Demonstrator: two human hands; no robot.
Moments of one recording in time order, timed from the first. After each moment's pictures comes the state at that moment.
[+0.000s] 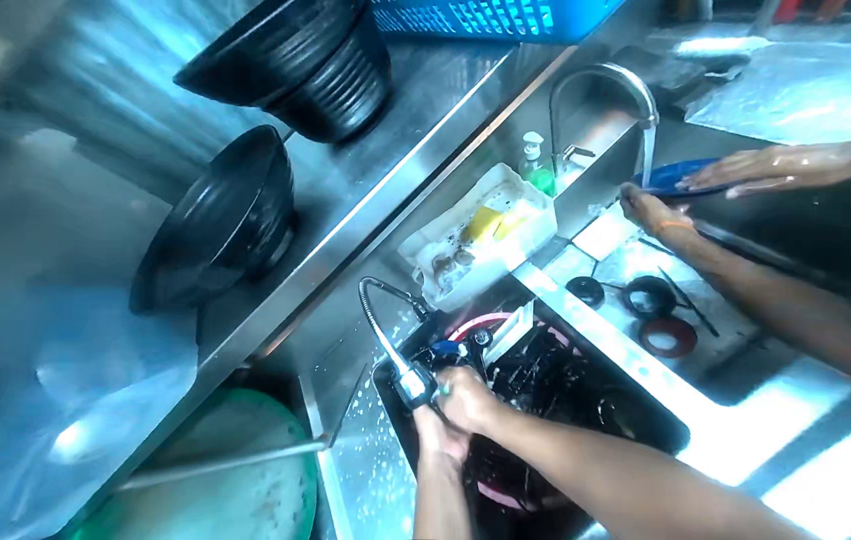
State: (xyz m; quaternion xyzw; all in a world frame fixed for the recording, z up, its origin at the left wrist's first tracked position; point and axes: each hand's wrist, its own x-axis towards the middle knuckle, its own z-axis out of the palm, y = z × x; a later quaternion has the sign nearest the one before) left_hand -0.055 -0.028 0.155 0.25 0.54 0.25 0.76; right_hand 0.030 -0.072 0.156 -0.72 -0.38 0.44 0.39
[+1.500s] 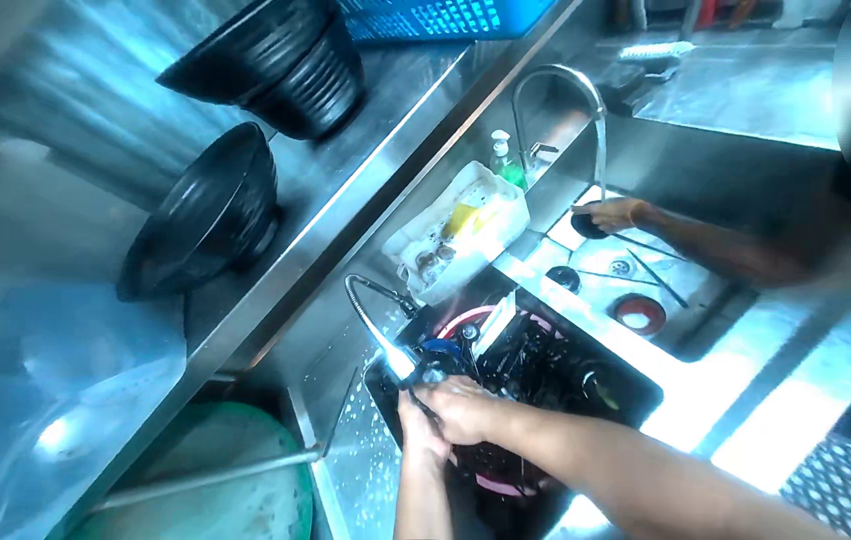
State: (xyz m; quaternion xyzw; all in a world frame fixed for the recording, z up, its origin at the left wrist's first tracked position) left_hand -0.079 -0.018 0.155 0.34 0.51 0.22 0.76; right_hand 0.005 -0.090 0.164 -0.69 -0.58 0.34 0.27
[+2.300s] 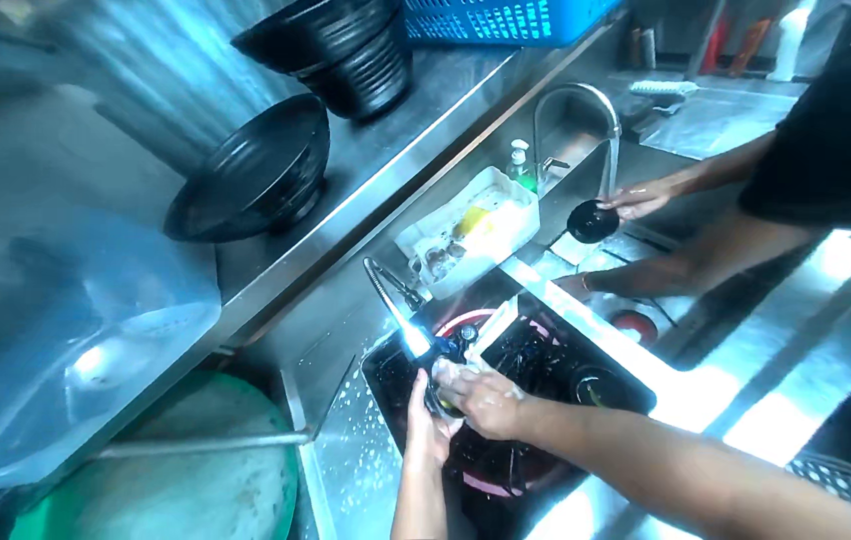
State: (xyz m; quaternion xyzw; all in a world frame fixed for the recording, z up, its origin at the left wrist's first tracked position) left_hand -0.109 -0.019 0.149 0.35 0.54 0.12 0.75; right_hand 0.000 -0.124 0.123 -0.69 -0.66 0.23 0.16
